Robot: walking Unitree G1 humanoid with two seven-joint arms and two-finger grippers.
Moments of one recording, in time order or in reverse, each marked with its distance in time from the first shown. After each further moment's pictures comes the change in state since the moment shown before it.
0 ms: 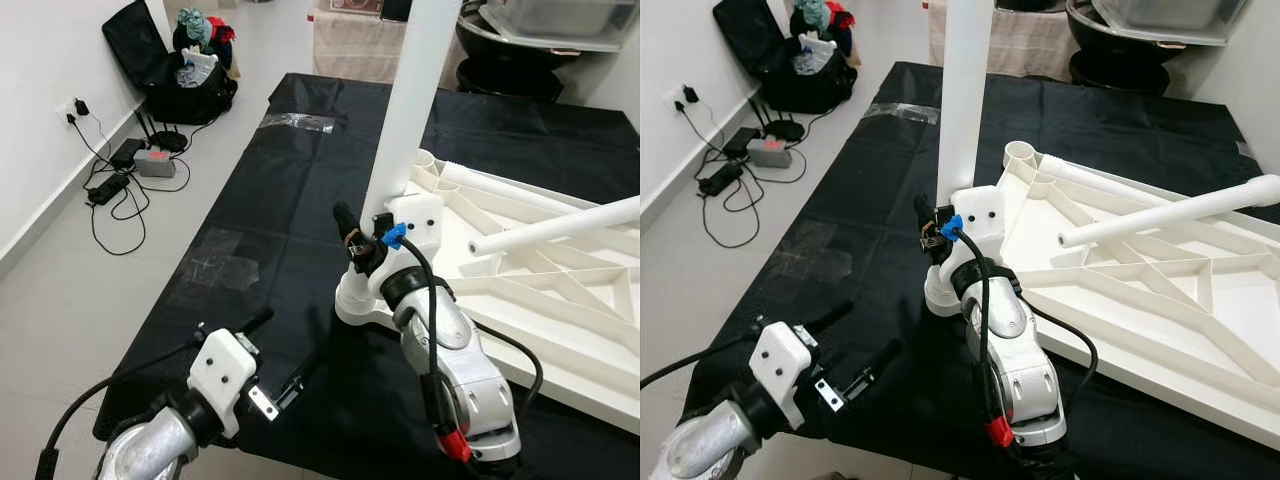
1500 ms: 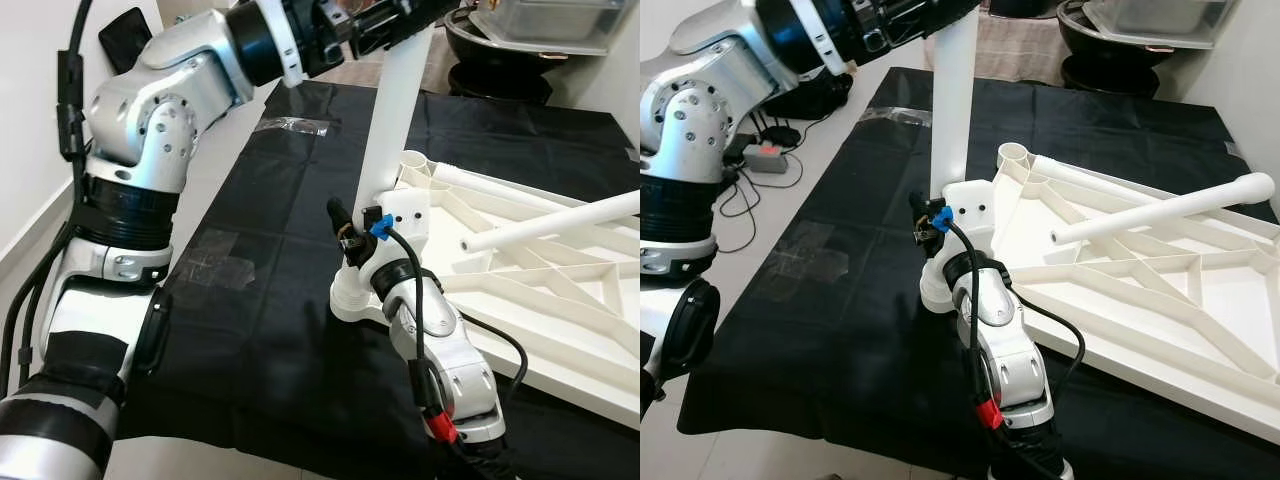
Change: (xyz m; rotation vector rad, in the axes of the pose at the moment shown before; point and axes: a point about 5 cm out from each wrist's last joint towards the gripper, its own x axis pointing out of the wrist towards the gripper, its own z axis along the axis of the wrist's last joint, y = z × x) left arm 0.163 0.071 0.236 -0.186 -0.491 -0.526; right arm 0.011 0.003 0.000 0.000 -0.010 0.002
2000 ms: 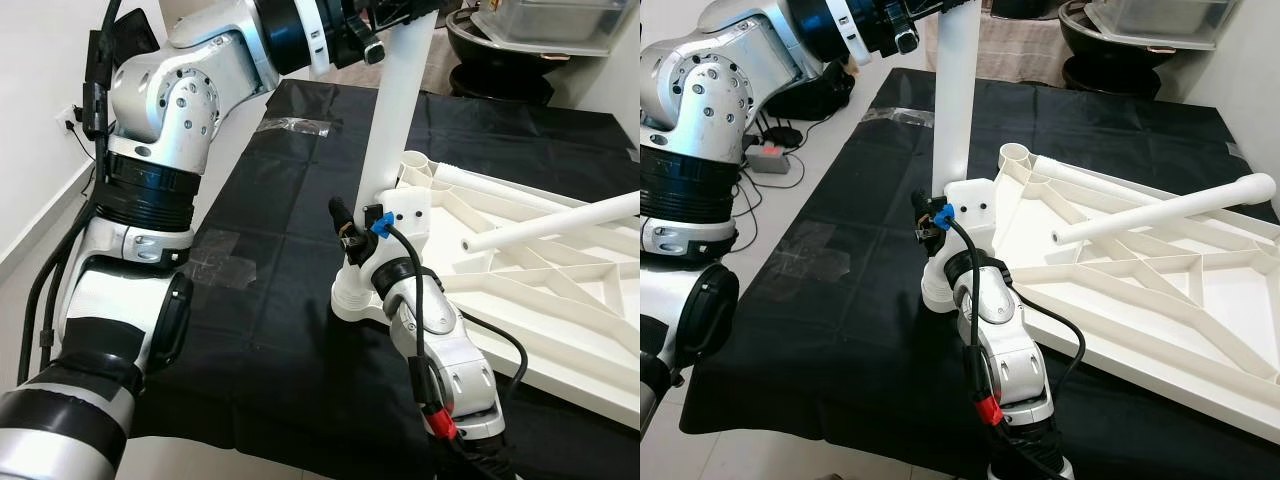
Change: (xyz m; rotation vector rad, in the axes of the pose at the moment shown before) left arm 0.007 0.000 0.001 -0.069 0.015 -0.054; right arm 0.001 0.000 0.000 0.013 0.000 0.009
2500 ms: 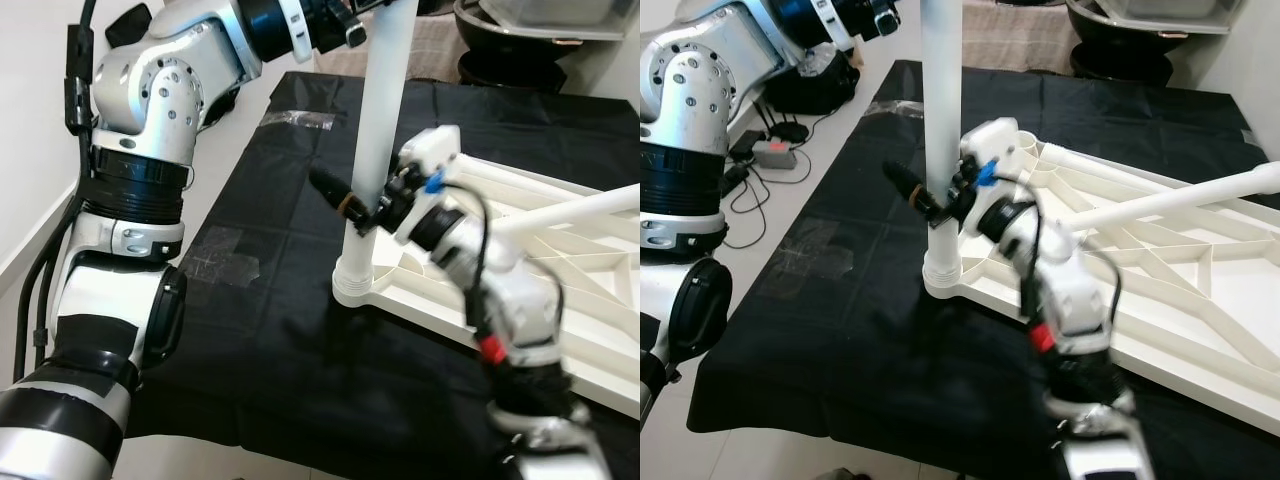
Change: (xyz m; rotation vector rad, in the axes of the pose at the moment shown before) left arm -0.004 0.004 0.006 0.003 -0.004 0.000; right arm 0.023 -0.058 0.058 -0.197 -0.082 0.593
